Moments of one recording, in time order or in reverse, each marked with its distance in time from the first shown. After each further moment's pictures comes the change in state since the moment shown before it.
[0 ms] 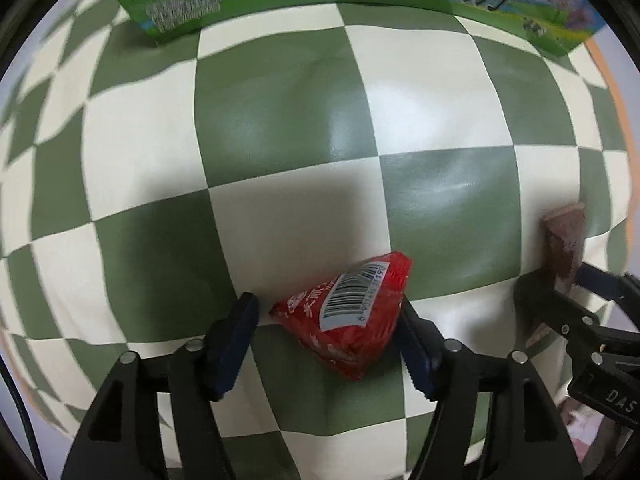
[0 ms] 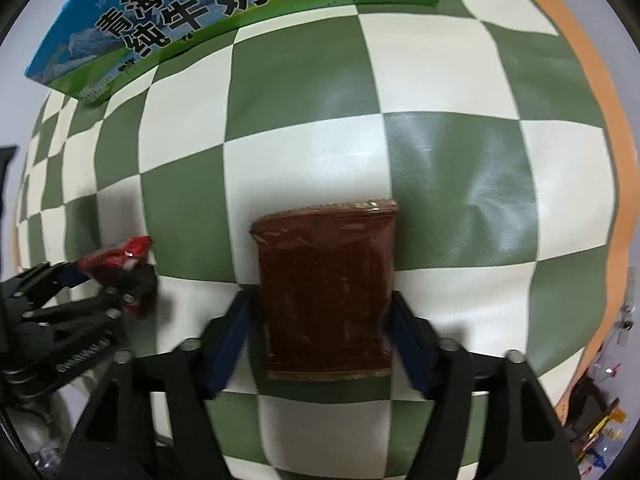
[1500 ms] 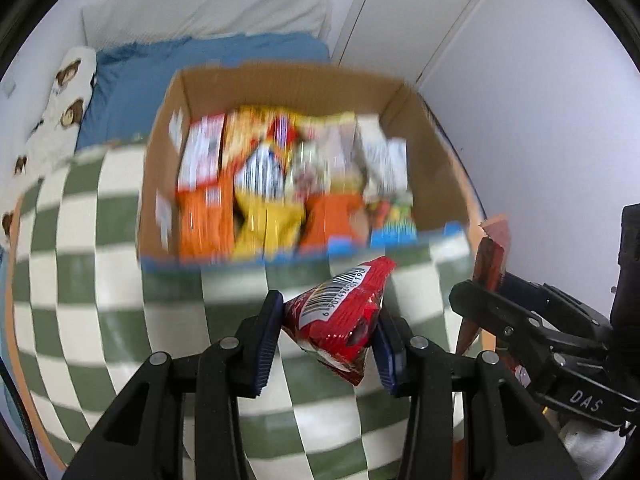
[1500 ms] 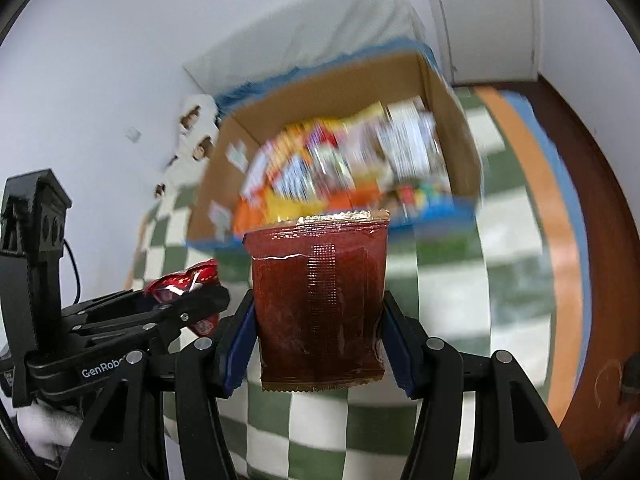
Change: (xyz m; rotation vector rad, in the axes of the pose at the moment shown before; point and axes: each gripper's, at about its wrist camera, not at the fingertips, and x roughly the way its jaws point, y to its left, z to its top) left arm -0.219 -0.023 0.102 0.011 -0.368 -0.182; right arm -0.197 0.003 0.088 -0.066 -0.385 0.254
